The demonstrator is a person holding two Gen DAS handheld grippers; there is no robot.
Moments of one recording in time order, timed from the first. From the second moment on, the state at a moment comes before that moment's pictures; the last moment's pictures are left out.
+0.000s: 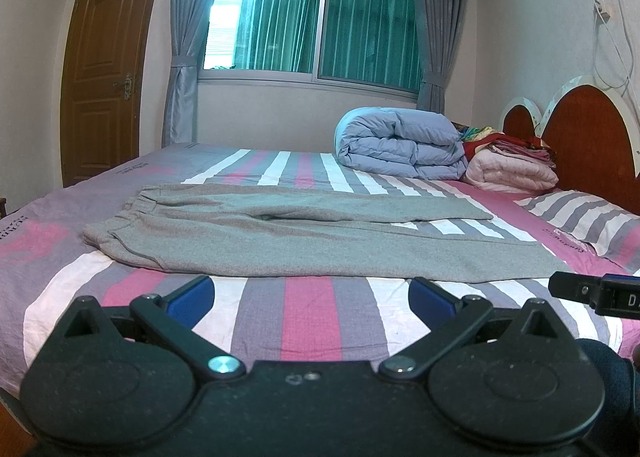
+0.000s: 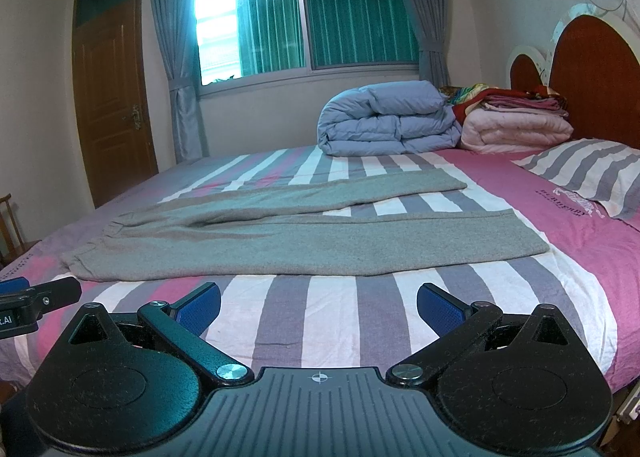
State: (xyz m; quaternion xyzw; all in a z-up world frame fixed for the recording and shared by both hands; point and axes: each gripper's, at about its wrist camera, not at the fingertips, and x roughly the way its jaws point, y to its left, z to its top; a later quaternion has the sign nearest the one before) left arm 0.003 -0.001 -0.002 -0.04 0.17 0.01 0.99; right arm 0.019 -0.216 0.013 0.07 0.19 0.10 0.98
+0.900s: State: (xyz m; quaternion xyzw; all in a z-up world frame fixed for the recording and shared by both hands) left arm 0.006 0.008 -0.001 -0.06 0.17 0.03 0.98; right arm 0.024 -0.223 0.010 0.08 0.21 0.10 0.97
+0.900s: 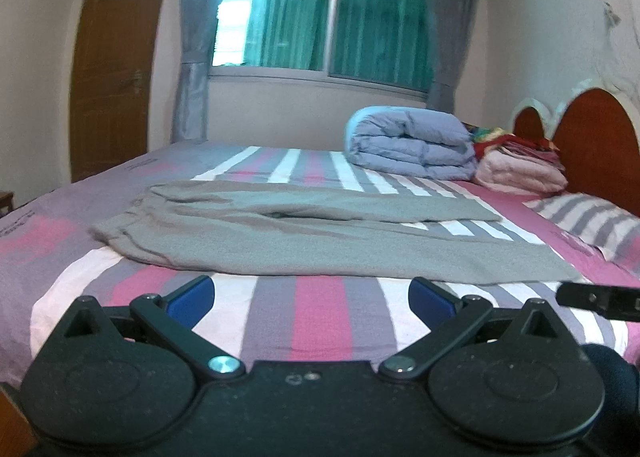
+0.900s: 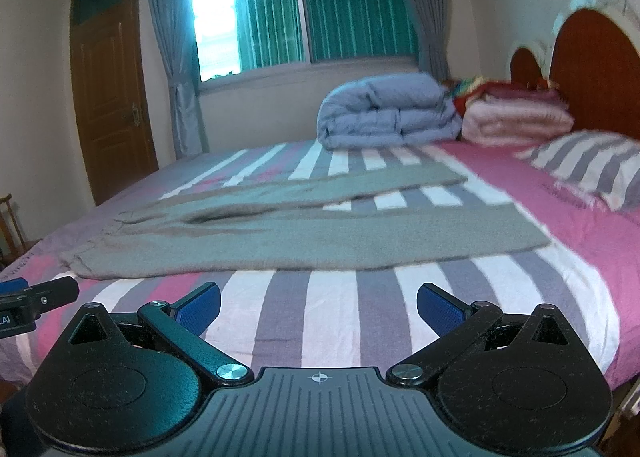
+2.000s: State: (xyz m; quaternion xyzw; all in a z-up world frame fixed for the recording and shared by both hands) left arm 0.414 0.347 -0.024 0.01 0.33 0.07 0.94; right arm 0.480 -0.081 0.038 -0.08 0.24 0.28 0.93
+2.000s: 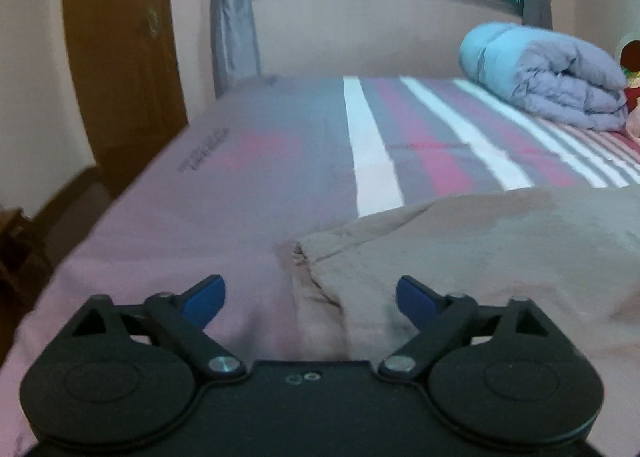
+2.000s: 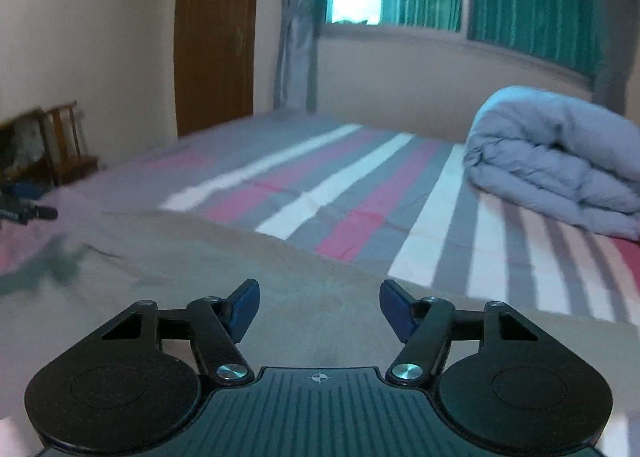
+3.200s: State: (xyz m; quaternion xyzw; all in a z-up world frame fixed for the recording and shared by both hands) left arm 0.475 0.376 -0.025 0.03 0.28 -0.07 0.96; right arm 0.622 -0.020 -0.017 -0.19 0.30 0.37 0.86
